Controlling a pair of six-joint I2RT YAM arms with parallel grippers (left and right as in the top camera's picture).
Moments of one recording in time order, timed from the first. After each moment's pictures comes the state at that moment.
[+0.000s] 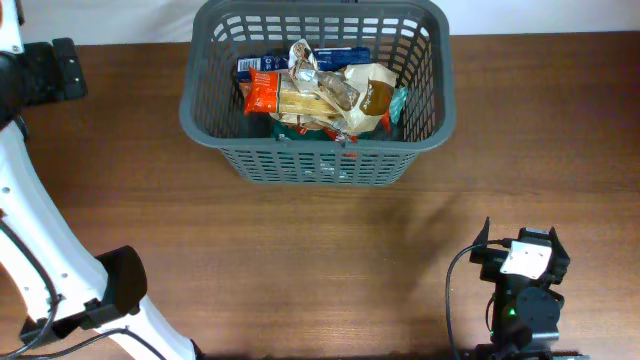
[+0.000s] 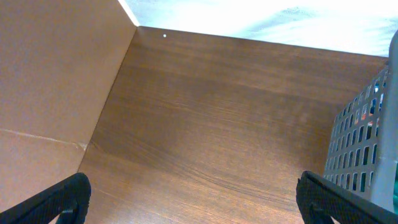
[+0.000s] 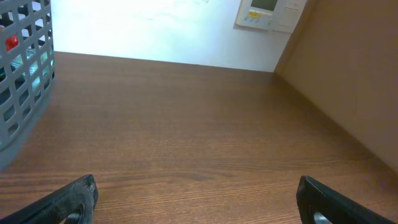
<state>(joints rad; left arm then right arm) 0.31 1.97 2.87 -1.69 -0.10 0.13 0.02 0.02 0.09 -0.25 0.33 -0.15</state>
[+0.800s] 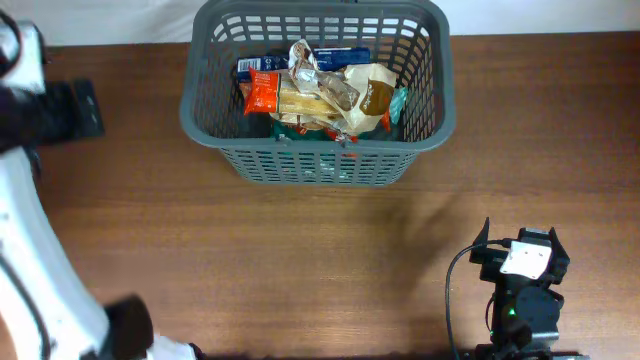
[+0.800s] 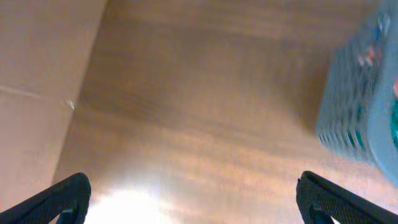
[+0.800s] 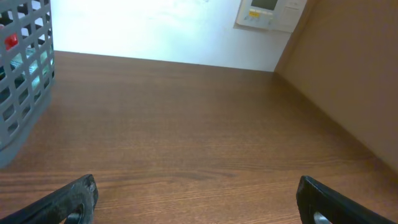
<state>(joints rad) 0.29 1.71 2.42 -1.66 -0.11 0.13 0.02 0.02 0.09 -0.25 0.33 -0.15</state>
